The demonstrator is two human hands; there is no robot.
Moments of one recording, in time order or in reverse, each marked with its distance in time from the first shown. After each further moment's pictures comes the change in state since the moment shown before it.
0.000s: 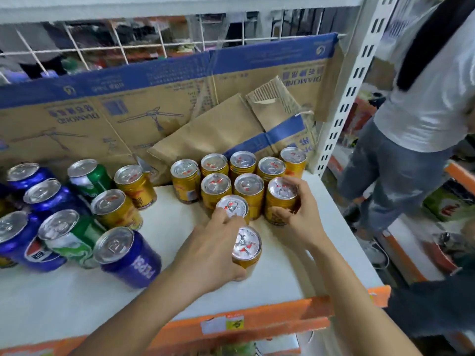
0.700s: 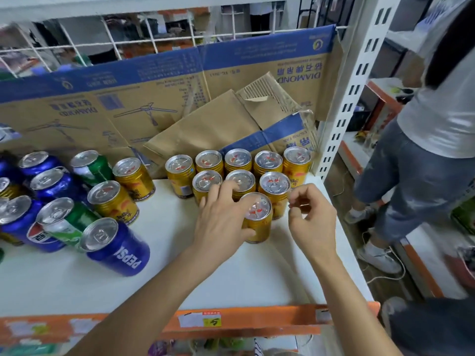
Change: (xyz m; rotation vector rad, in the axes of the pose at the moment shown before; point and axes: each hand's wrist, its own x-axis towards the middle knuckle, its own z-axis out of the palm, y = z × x) left_hand 0.050 0.032 0.019 0.049 0.340 -0.041; right_hand -0.007 -0.014 -0.027 -0.122 0.159 -0.148
